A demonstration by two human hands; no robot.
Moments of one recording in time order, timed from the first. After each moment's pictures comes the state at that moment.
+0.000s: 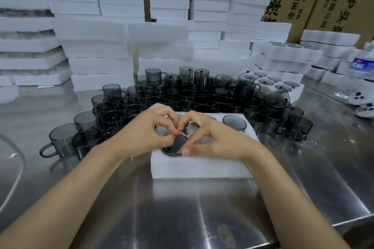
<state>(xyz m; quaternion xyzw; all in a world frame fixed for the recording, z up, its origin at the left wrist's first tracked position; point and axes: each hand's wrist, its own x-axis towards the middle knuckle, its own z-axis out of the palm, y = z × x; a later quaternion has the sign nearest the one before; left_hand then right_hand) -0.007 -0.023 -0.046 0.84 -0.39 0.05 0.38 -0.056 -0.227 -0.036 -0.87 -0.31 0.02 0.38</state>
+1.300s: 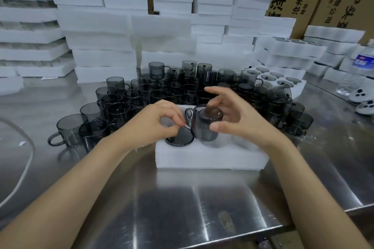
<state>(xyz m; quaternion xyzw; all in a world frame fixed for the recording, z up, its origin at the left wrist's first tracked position) -0.008 -0.025 -0.051 0.84 -0.36 0.04 0.41 -0.058 -0.265 -0.034 -0.80 -0.25 -0.04 0.54</state>
